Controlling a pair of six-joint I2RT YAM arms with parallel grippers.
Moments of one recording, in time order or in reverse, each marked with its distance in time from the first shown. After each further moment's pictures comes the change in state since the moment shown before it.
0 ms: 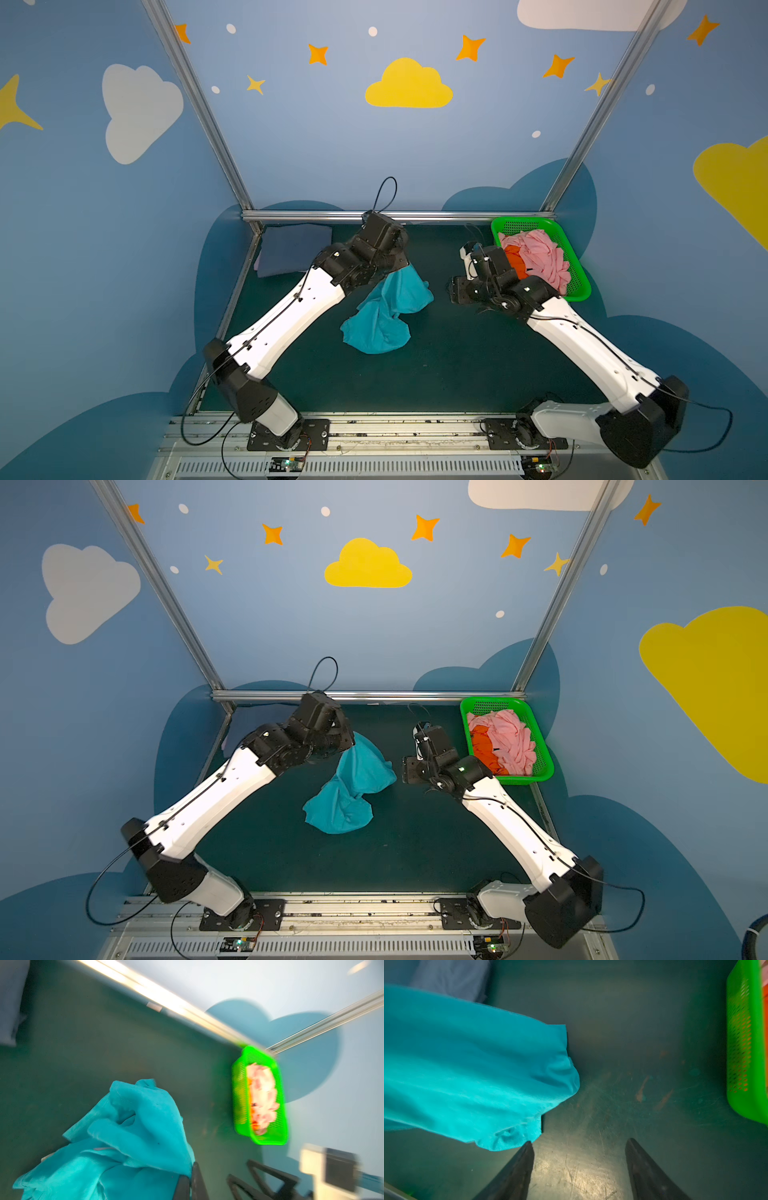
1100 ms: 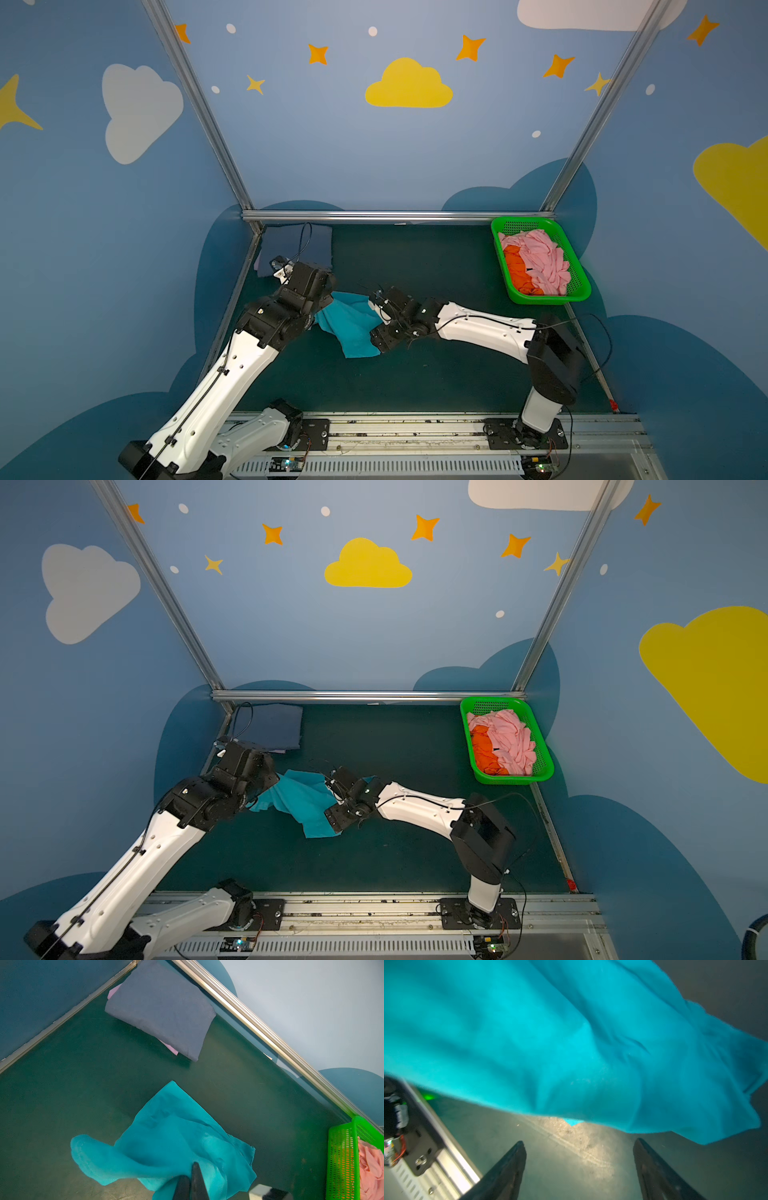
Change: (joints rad) left arm 0.233 -0.493 -0.540 -0.175 -0.266 -0.085; right arm 0.446 0.575 0.120 0.161 -0.138 -0.010
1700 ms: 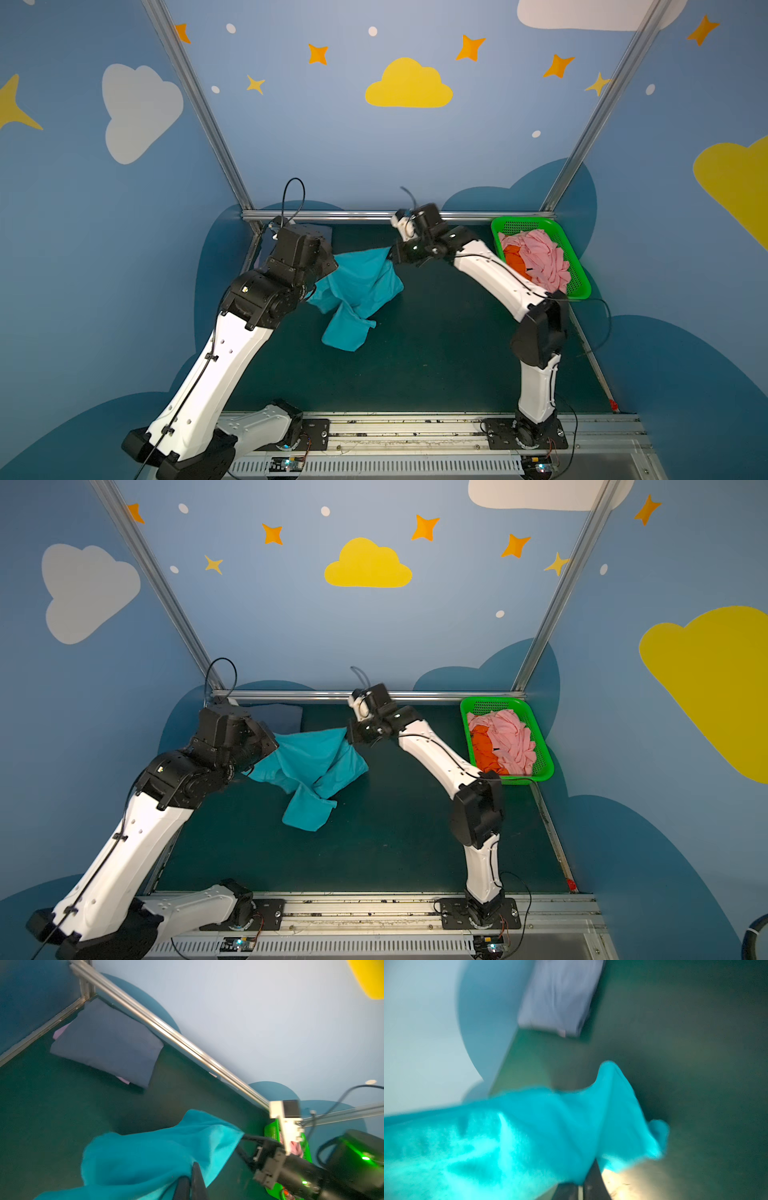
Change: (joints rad) left arm 0.012 0.161 0.413 0.024 0.100 0.114; right arm -0.438 0.087 0.622 -0.135 -0.315 0.034
